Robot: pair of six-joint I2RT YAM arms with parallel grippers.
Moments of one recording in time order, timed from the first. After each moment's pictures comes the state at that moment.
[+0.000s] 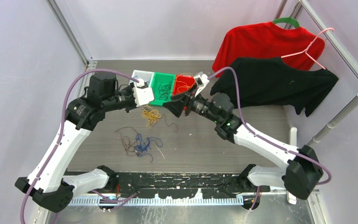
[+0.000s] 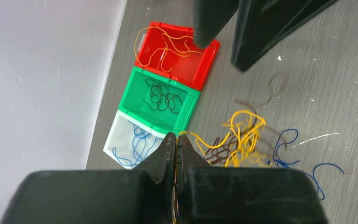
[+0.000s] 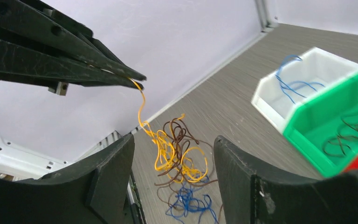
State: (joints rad) left arm -0.52 1.09 1.43 -0.84 0.40 0.83; right arm 0.75 1.16 0.80 0.47 -0.28 0.52
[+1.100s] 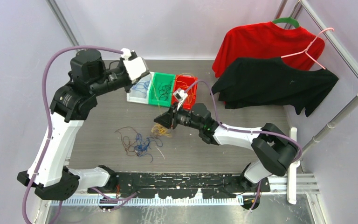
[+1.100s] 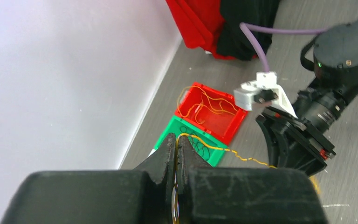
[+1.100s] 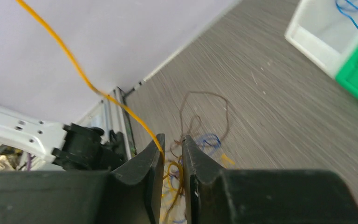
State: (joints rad) left arm -0.52 1.22 1.77 -0.80 0.43 0.65; right arm 0.85 1.53 0.77 0.78 -0.37 0.57
